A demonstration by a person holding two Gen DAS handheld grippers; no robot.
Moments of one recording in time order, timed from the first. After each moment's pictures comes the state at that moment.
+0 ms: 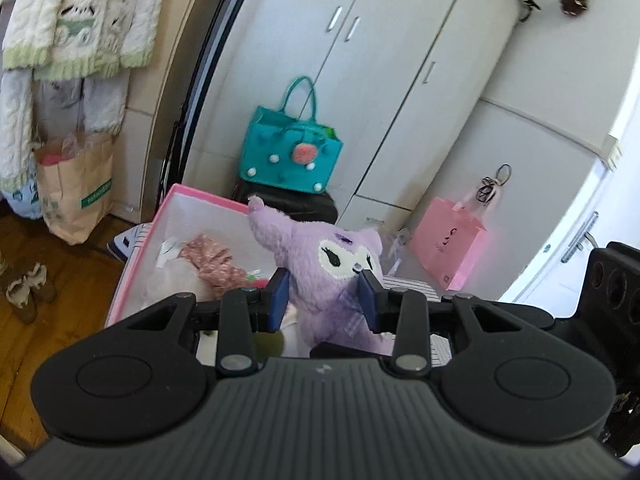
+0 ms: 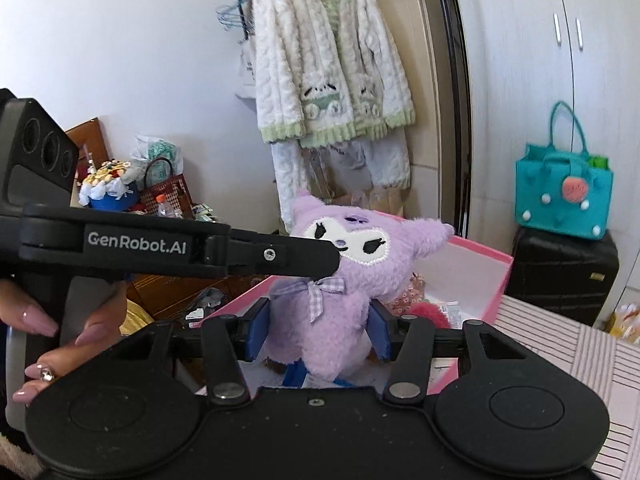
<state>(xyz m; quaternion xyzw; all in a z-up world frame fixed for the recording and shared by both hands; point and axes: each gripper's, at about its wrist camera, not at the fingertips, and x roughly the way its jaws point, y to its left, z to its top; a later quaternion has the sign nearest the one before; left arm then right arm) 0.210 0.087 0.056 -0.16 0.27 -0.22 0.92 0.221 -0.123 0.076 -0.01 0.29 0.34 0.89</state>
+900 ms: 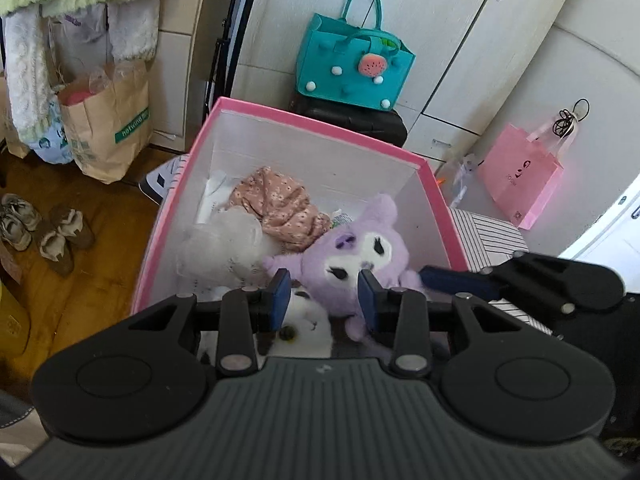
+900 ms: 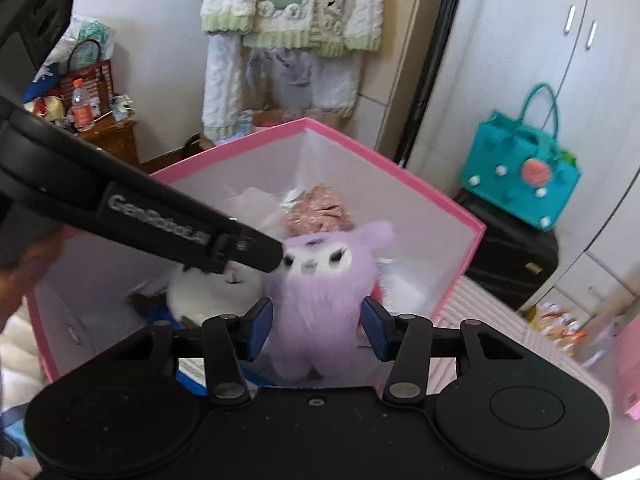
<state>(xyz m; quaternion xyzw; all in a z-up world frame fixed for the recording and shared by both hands) 0.290 0.086 -0.006 -0.11 0.40 -0.16 0.89 0.283 -0.089 0.021 -0.17 0.36 0.24 0.88</state>
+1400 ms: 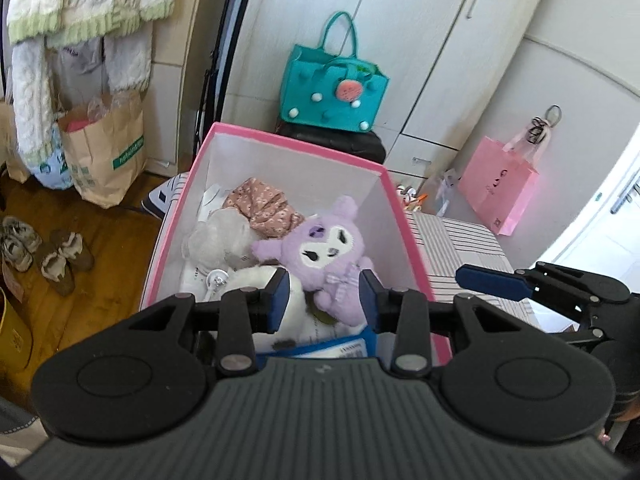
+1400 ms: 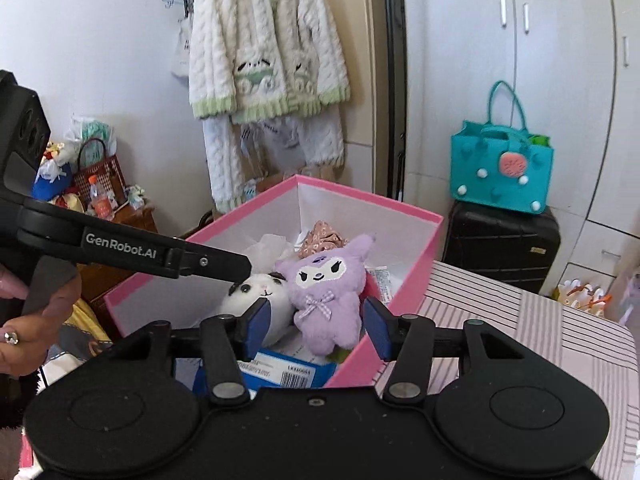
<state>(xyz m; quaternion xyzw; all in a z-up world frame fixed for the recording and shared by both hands) 0.230 0.089 0.023 -0.10 0.35 -0.18 0.91 0.219 -0.148 0.052 -0.04 0.30 0.25 0.92</state>
